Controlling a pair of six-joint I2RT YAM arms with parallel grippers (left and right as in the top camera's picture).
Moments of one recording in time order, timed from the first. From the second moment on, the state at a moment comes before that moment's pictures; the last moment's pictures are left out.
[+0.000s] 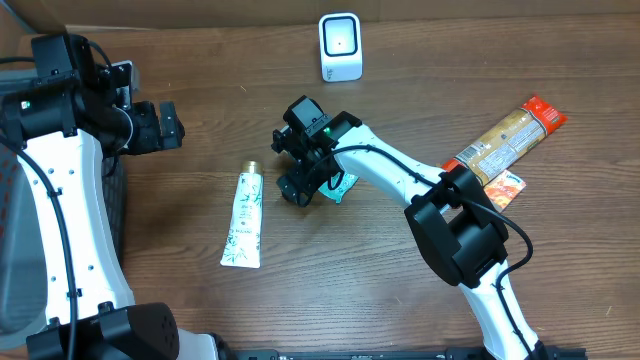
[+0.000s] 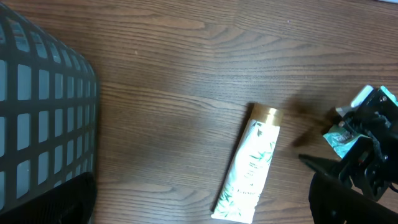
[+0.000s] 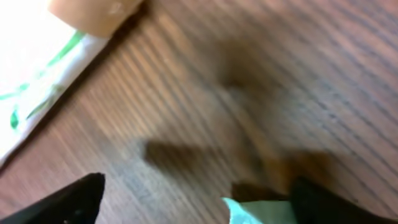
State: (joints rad) left arm 0.28 1.64 1.80 -1.36 0.10 0.06; right arm 0.71 2.31 1.82 -0.82 -0.27 -0.11
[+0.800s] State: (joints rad) left arm 0.28 1.64 1.80 -1.36 0.10 0.06; right arm 0.34 2.36 2.23 -1.23 -0.39 -0.29
